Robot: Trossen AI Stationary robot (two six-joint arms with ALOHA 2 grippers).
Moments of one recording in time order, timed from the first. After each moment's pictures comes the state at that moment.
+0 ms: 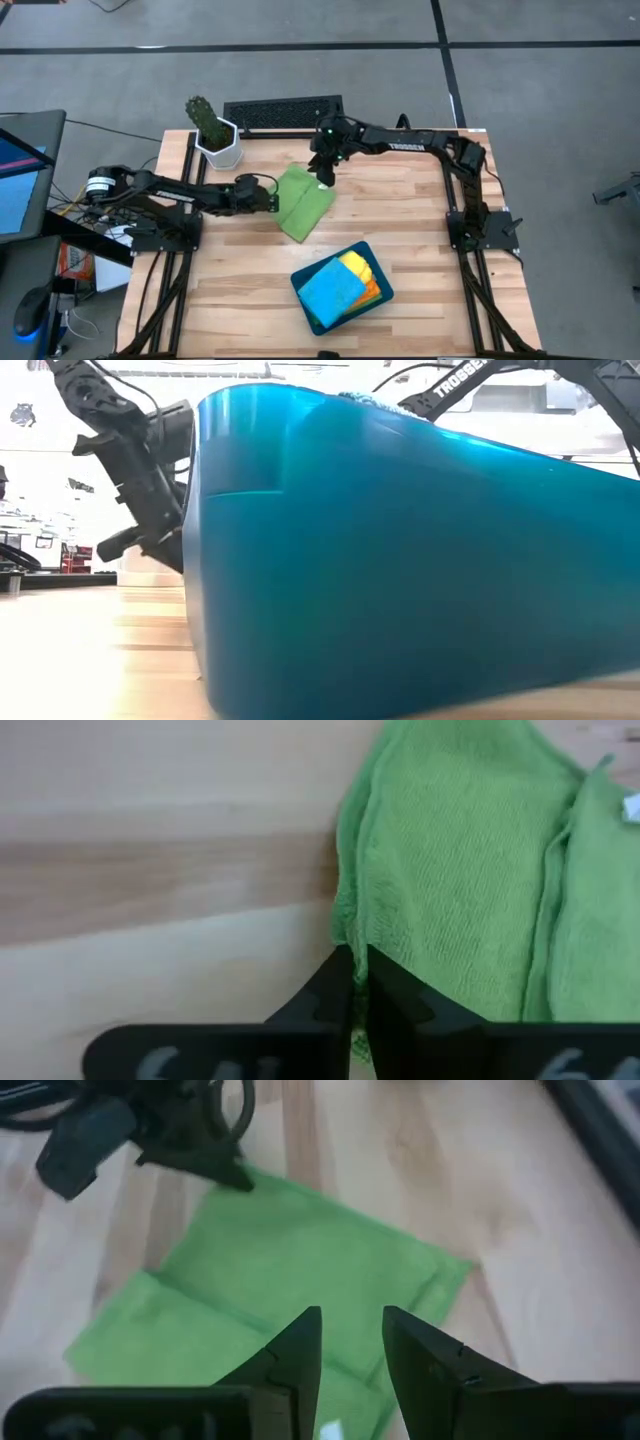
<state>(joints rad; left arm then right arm) 0.16 1.35 0.49 -0.16 -0.38 -1.20 -0.45 2.01 1.48 -0.27 -0.42 -0.19</state>
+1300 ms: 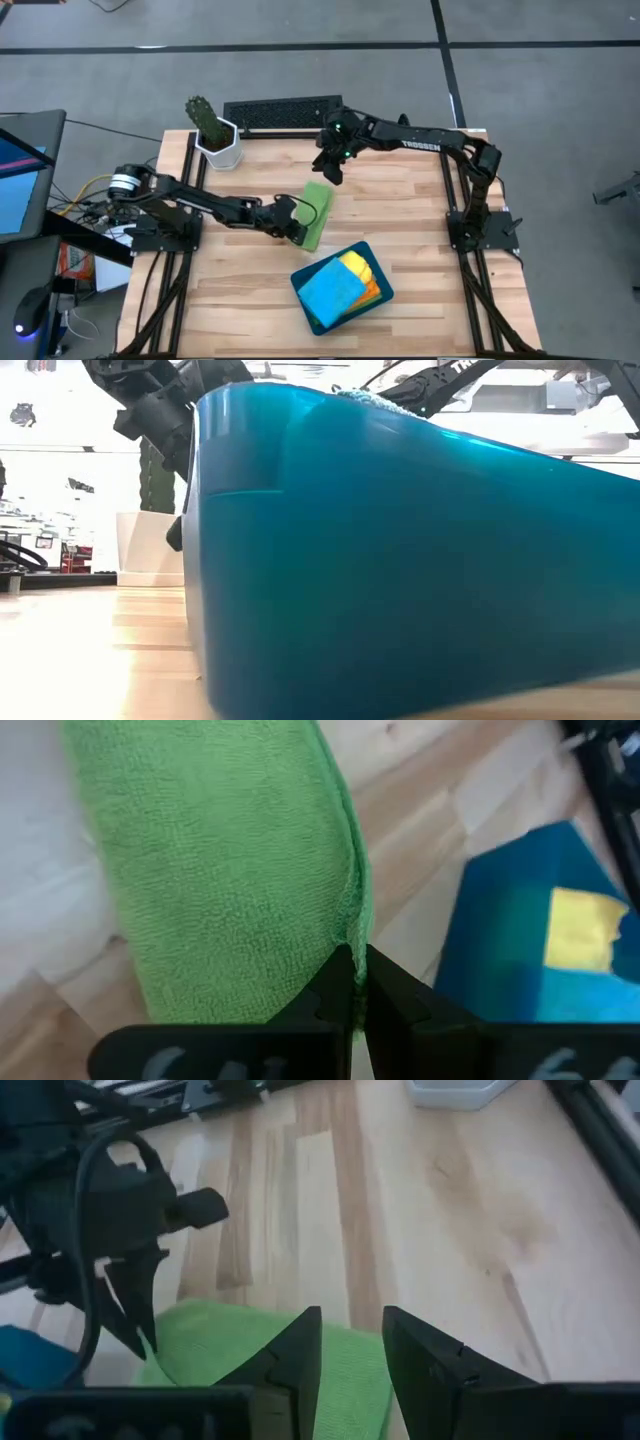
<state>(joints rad) -0.06 1.55 0.73 0.06 -0.10 -1.07 -0.45 1.89 1.47 -0.38 -0.50 -0.16</state>
